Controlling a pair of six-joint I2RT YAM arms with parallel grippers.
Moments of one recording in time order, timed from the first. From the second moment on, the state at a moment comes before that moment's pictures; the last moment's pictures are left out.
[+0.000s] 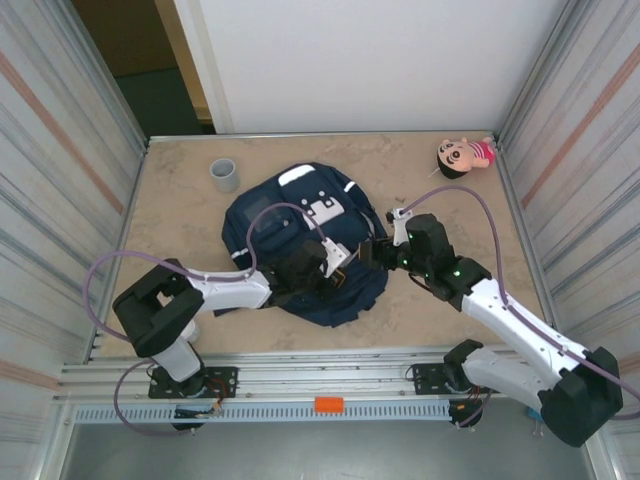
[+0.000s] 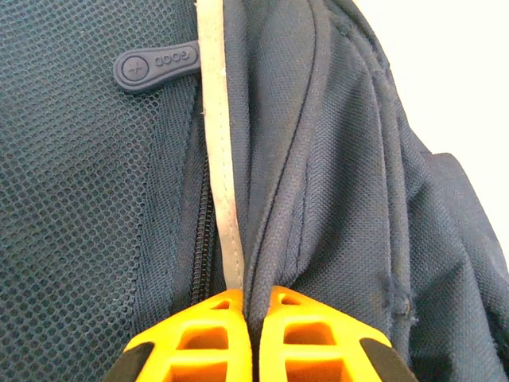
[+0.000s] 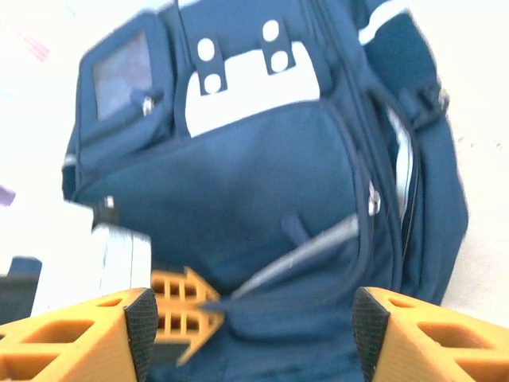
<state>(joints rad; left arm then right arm) -0.95 1.63 0.77 0.15 0.06 -0.08 0.58 0.95 0.70 -0.29 -0.07 0.37</state>
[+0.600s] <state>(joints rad) -0.86 1.11 0.58 -0.01 -0.05 -0.35 0.59 1.12 0.85 -0.46 -0.24 -0.12</state>
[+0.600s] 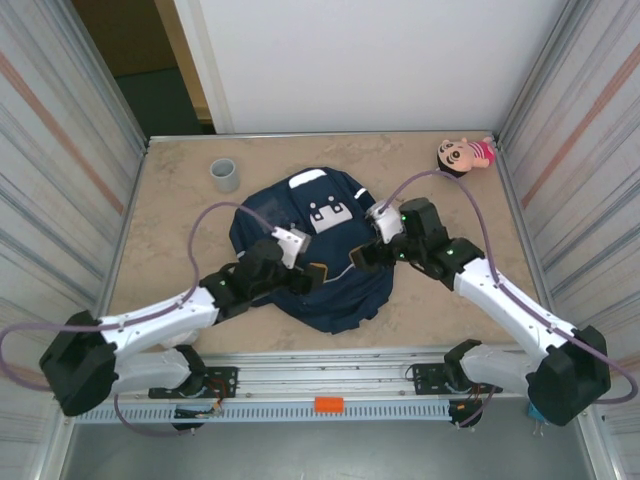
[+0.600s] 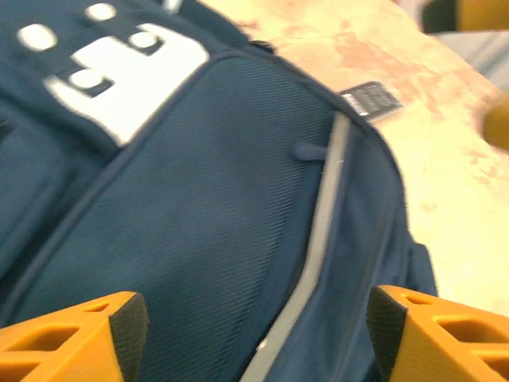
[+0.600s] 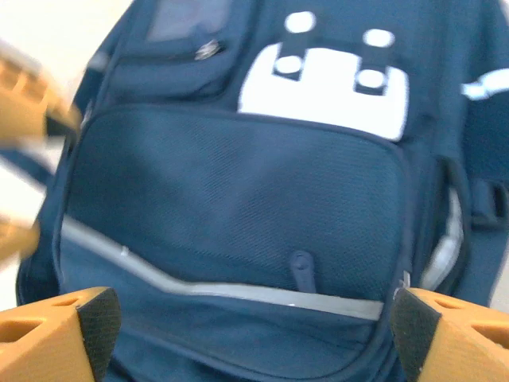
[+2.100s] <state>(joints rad) -0.45 0.90 0.48 -0.13 0.16 -0.12 0.80 1.23 0.84 -0.36 -0.08 -1.00</state>
